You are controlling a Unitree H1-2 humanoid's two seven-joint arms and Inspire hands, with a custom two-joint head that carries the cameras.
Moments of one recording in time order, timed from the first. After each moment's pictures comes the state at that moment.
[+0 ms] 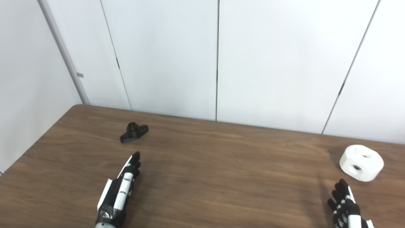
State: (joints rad) left arm 0.14 0.06 0.12 -0.15 -0.01 -0.05 0.01; right arm 0.09 -0.17 -0.13 -0.13 0.18 -0.01 0.12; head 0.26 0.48
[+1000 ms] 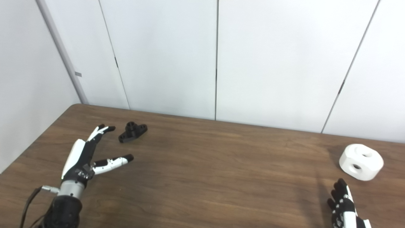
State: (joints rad) left arm -0.05 0.34 0.17 -0.24 0.41 0.34 0.03; right arm 0.10 -0.13 -0.12 -0.17 0.13 0.03 0.07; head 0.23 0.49
